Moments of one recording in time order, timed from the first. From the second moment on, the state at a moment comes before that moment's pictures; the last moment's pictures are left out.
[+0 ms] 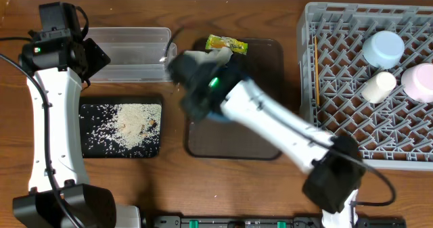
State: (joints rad) left arm 0.20 1.60 1.62 -1.14 -0.29 -0.52; right arm 0.82 2.01 1.90 -1.08 0.00 0.16
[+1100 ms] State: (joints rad) left arm 0.20 1.60 1.62 -1.14 -0.29 -0.52; right arm -0.22 1.77 1.68 -0.57 -0.97 0.18
